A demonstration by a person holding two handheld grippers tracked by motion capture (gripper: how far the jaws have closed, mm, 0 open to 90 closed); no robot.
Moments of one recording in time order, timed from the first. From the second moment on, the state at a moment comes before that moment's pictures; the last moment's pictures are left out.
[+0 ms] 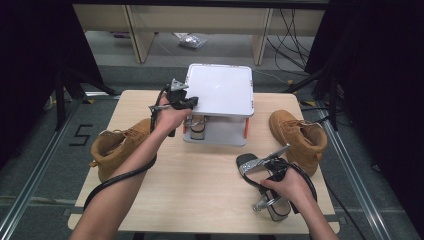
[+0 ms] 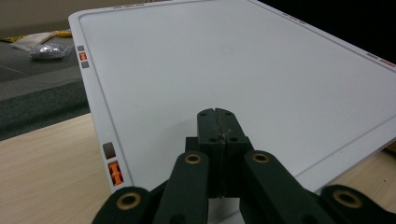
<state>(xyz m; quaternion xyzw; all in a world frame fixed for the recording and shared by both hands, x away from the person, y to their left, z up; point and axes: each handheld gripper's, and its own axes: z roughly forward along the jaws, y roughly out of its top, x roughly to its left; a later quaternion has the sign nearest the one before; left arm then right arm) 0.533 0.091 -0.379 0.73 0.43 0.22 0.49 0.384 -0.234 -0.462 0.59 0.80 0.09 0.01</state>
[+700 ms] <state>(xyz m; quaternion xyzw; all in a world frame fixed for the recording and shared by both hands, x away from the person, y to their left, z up) 0.532 0.091 -0.379 0.73 0.43 0.22 0.48 0.397 -0.222 -0.476 0.57 0.82 0.05 0.02</state>
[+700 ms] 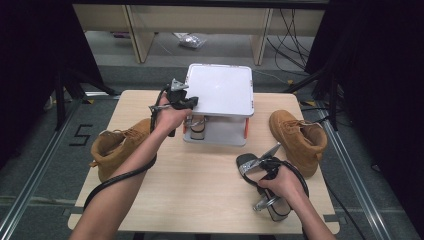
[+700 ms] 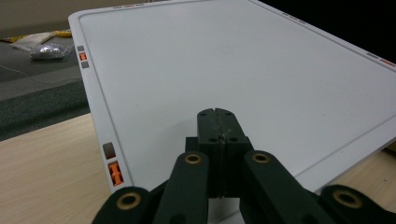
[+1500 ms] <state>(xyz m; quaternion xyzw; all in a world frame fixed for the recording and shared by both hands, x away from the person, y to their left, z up) 0.533 0.090 -0.378 0.74 0.43 0.22 0.48 0.408 -0.189 -0.456 0.62 0.78 0.11 0.02</state>
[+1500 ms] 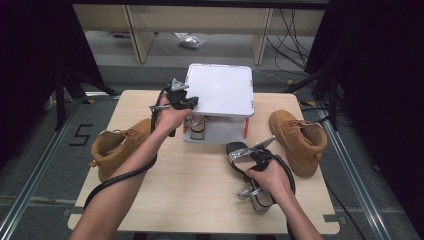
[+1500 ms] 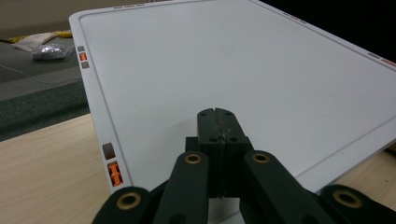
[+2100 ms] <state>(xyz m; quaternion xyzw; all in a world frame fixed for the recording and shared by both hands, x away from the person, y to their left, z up) 0.533 0.089 -0.378 0.73 0.43 0.22 0.48 0.417 -0.185 -0.447 0.62 0.77 0.13 0.03</state>
